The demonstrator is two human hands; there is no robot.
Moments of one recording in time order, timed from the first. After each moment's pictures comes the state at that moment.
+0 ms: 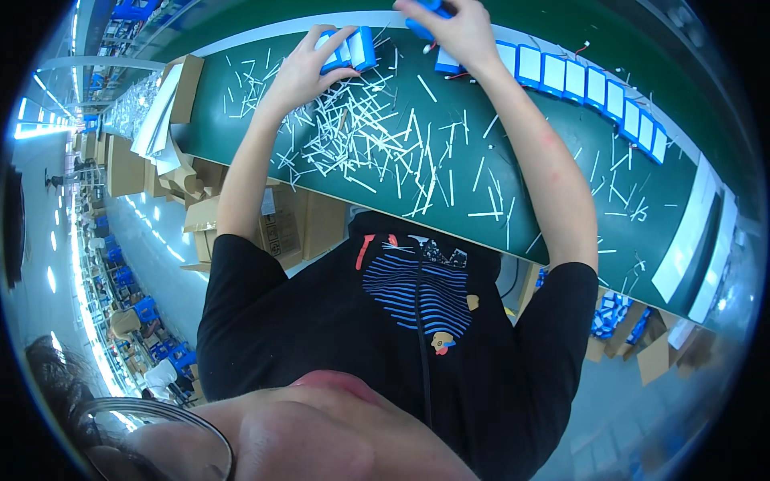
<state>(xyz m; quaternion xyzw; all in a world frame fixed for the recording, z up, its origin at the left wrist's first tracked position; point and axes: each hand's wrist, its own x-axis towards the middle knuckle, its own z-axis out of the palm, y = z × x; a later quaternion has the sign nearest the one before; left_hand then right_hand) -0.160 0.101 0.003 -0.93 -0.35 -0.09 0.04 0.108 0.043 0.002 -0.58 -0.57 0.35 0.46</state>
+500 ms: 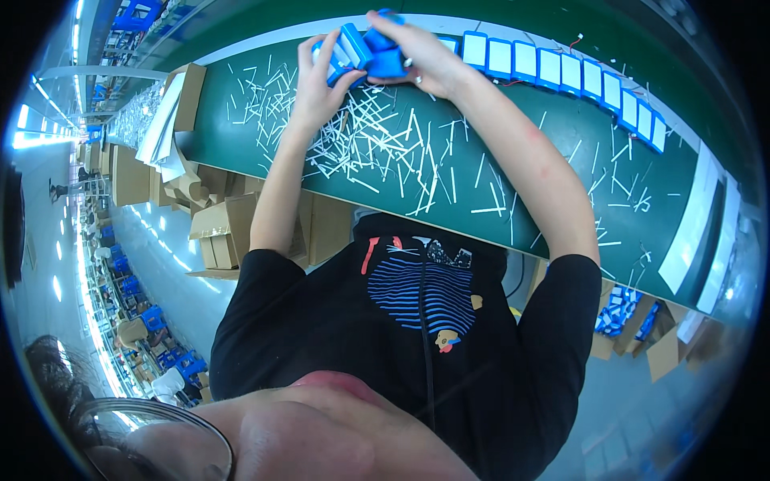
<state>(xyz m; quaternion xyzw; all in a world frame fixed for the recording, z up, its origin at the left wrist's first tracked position) -0.148 0.068 -0.019 -0.87 -0.35 -0.33 -0.12 0.069 0.034 -0.009 -0.41 -0.33 0.63 0.56</state>
